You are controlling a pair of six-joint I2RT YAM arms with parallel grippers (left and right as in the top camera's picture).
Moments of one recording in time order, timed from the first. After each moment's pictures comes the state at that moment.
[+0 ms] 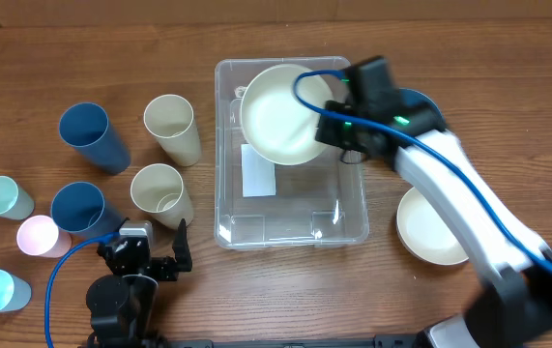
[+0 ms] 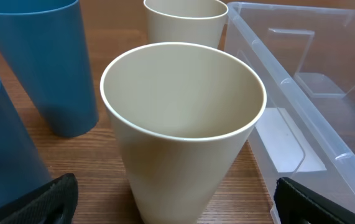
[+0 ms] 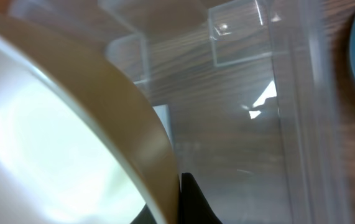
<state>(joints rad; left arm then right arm) 0.07 0.02 0.13 -0.42 0.14 -0.05 0.41 1.69 1.44 -0.75 -0.12 0.64</state>
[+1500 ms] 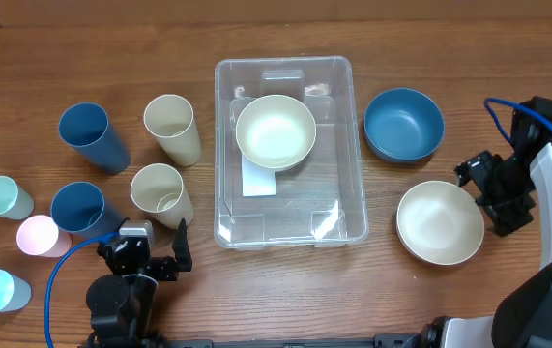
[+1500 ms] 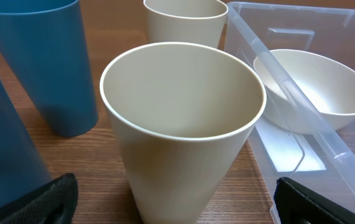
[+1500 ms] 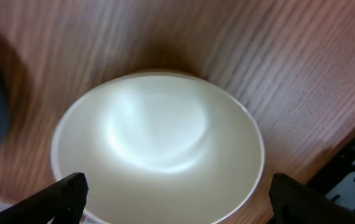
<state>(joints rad) 0.07 0.02 0.13 -0.42 0.14 -0.05 -0.32 1.58 1.27 -1.32 0.01 0.80</state>
